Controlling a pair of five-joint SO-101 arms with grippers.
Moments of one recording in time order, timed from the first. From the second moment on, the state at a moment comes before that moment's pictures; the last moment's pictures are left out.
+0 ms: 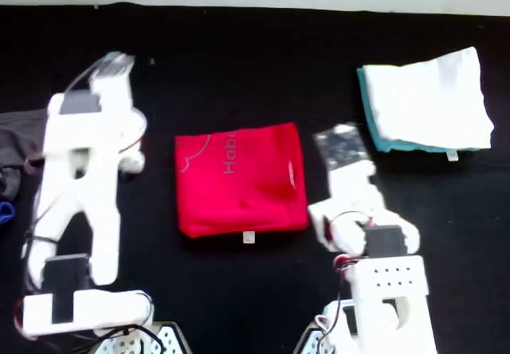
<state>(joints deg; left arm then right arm) -16.3 -5.9 22.2 72.0 -0.8 -13.3 -58.4 60.3 62.2 16.7</state>
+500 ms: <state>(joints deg) -23.3 -7.5 49.1 37.6 -1.1 -31.1 -33.9 56.0 52.3 16.7</state>
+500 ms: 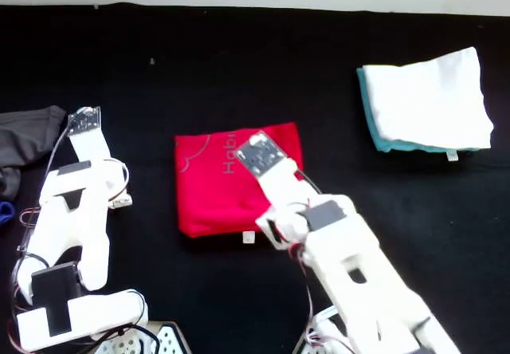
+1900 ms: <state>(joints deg) -23.3 -7.5 49.5 34.0 -1.1 -15.6 7.3 18.3 60.8 12.1</state>
